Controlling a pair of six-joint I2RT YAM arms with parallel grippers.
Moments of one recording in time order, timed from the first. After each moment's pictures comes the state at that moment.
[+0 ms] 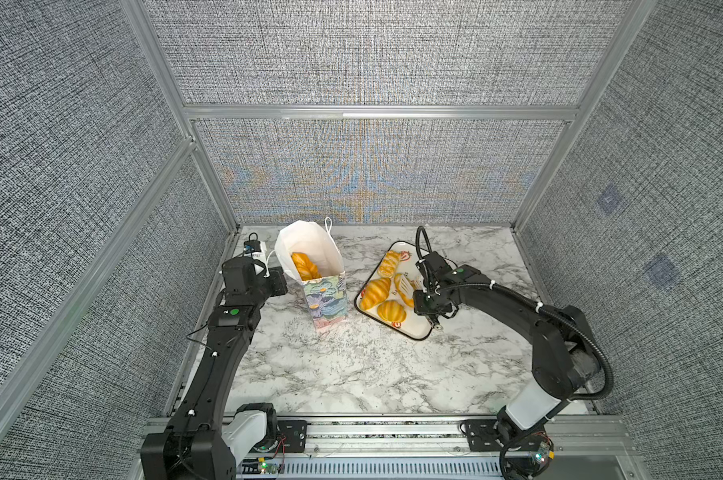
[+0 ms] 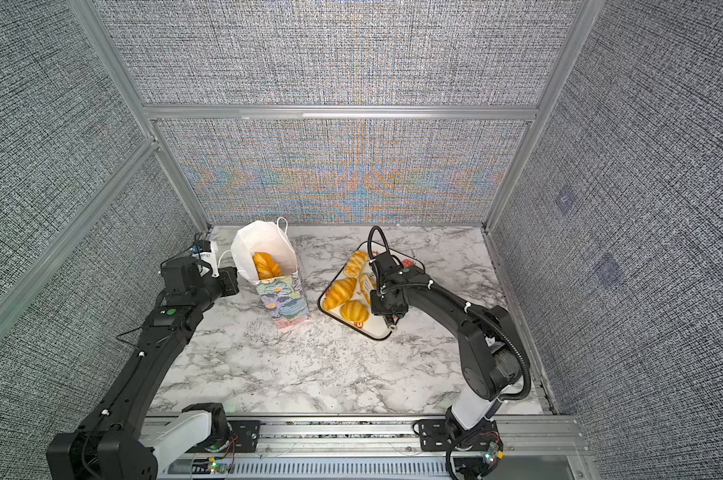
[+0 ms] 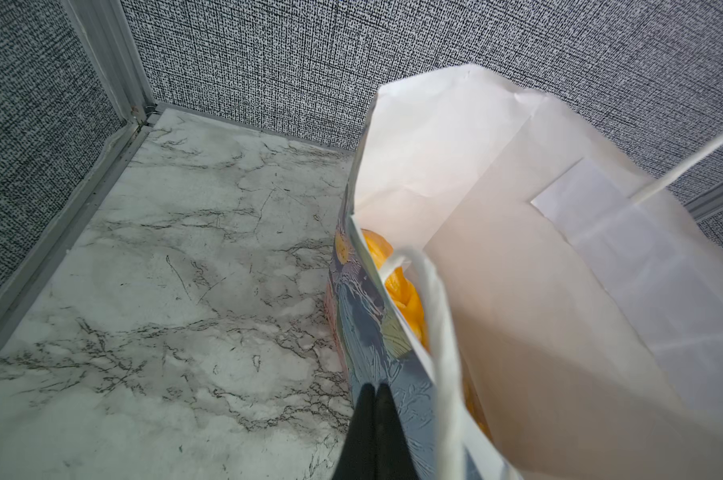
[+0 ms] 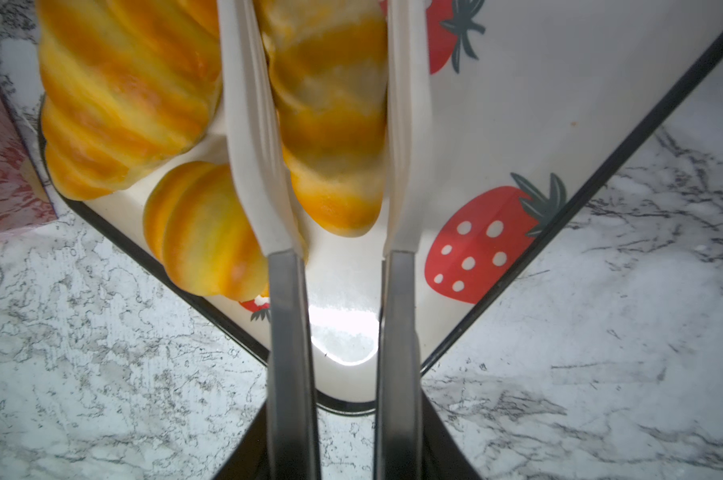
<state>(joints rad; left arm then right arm) -0.01 1.07 0.84 -0.27 0.22 -0.23 0.53 1.66 1.23 -0.81 0.00 0.44</state>
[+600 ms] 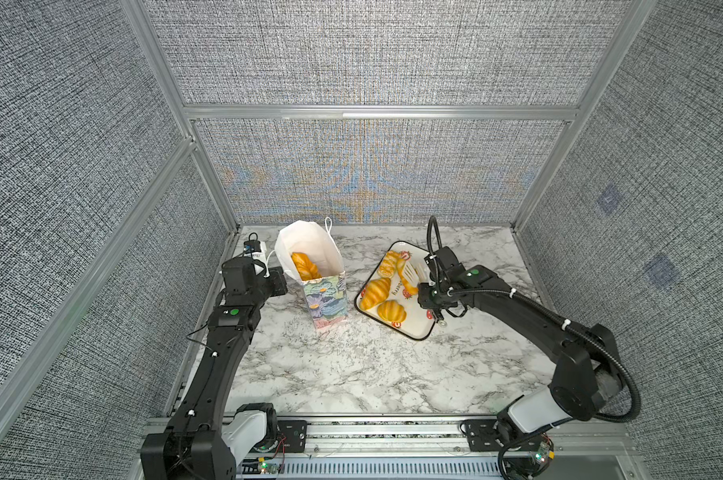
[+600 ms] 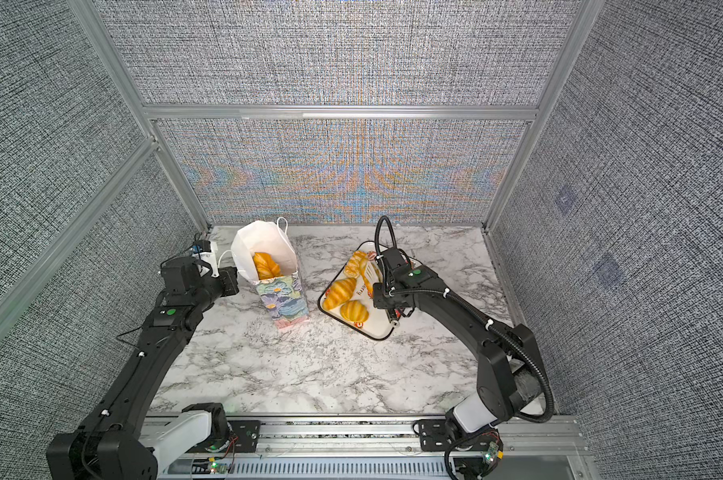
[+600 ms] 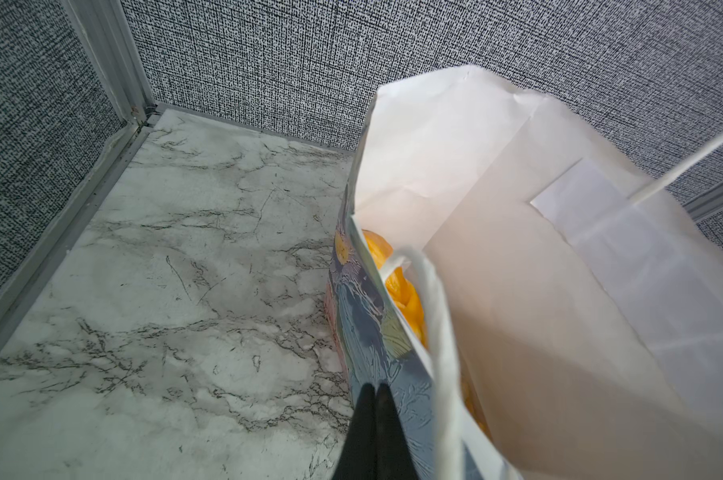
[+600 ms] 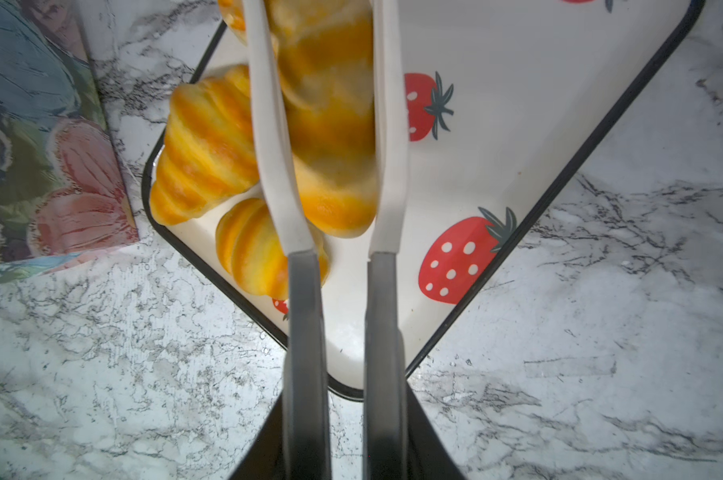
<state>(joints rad) -0.01 1.07 0.84 -0.27 0.22 -0.23 0.54 1.52 1.22 -0.77 0.03 0.45</state>
